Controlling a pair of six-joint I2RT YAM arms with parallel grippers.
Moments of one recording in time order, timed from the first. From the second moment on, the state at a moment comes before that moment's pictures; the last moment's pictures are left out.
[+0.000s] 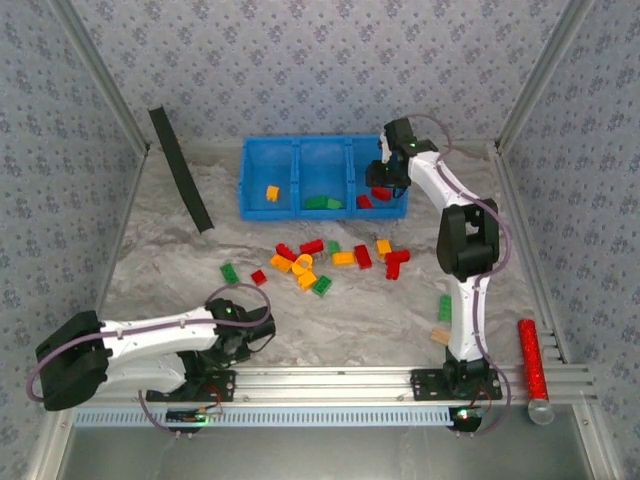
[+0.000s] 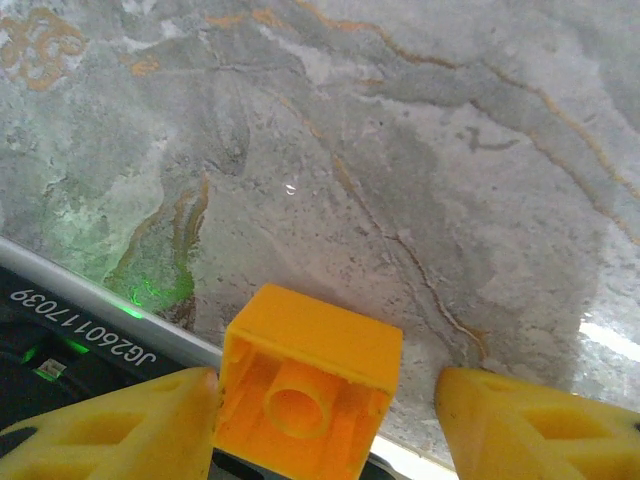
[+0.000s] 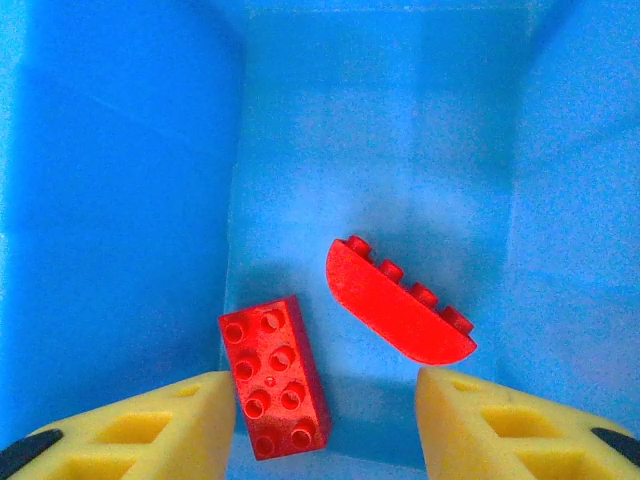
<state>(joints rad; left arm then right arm) -1.11 1.15 0.50 -1.12 -0.13 -1.49 0.24 2.18 1.93 -0.79 -0.09 0.19</state>
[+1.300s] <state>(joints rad) -0.84 1.35 1.19 -1.13 -0.32 -0.91 0.27 1.48 1.19 -0.79 -0.08 0.21</state>
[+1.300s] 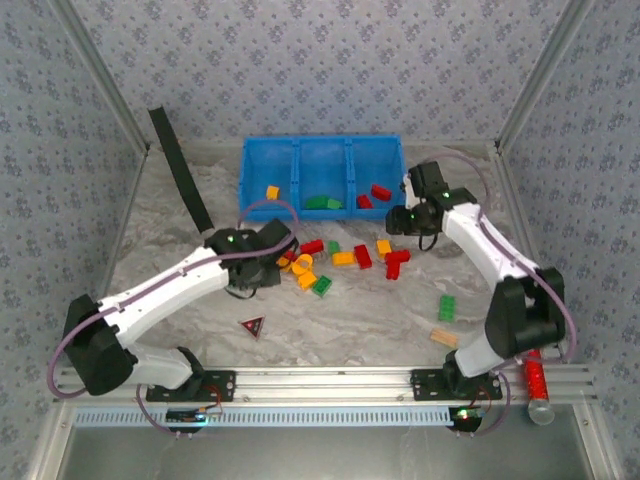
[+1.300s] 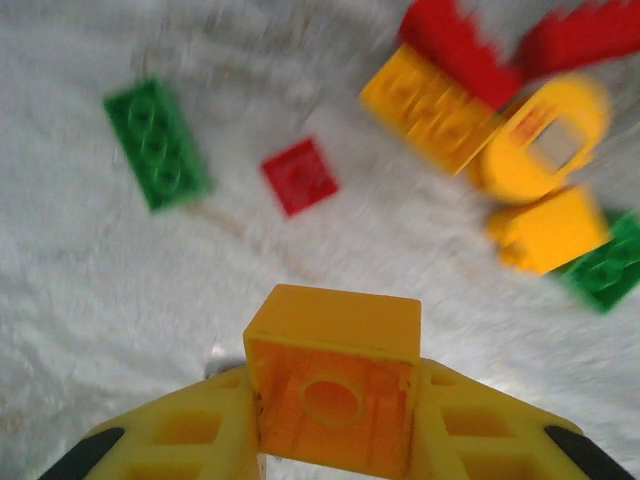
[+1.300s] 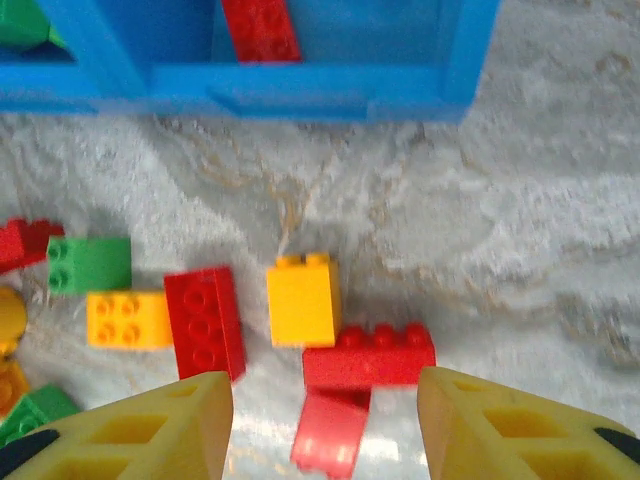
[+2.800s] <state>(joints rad) -0.33 2.41 2.17 -0.88 -0.14 -0.41 0.11 1.23 0.65 -0.96 0.15 0.74</state>
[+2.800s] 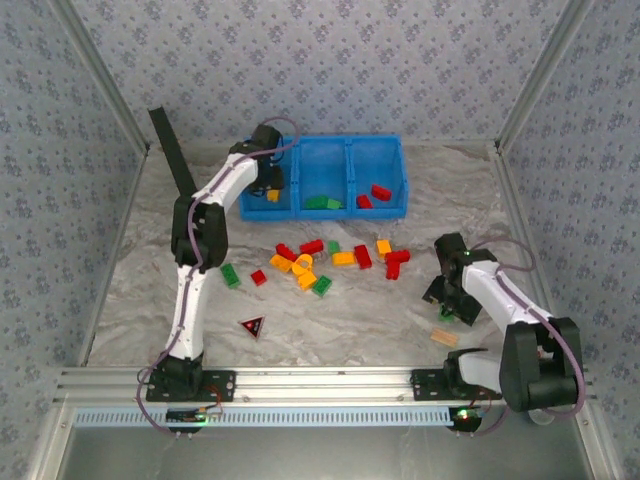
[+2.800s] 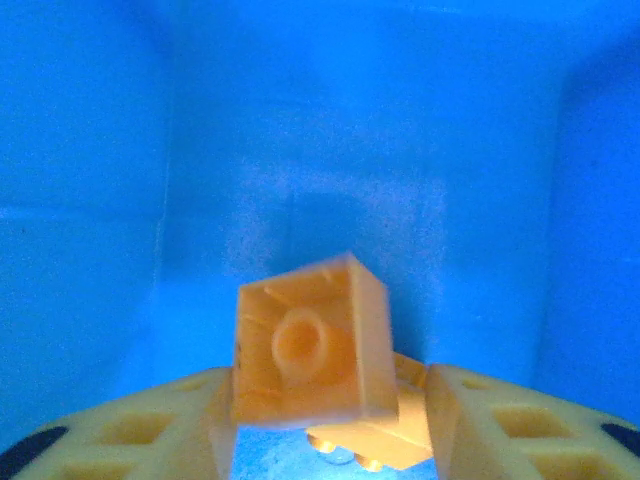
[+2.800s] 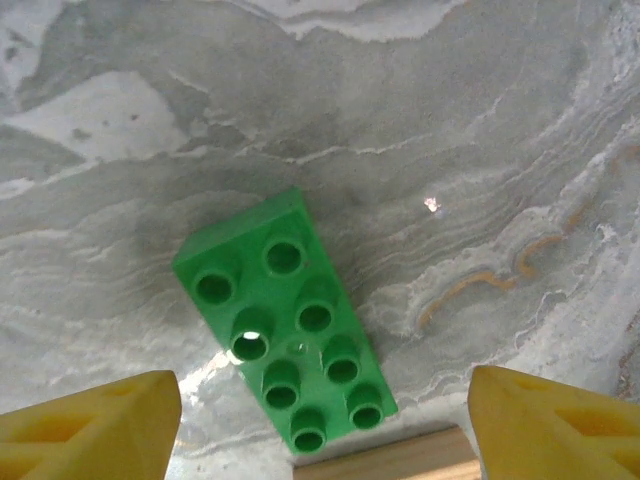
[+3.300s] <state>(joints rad) -0.33 2.41 2.24 -0.93 -0.09 -0.38 0.11 1.30 0.62 -0.86 0.11 0.71</state>
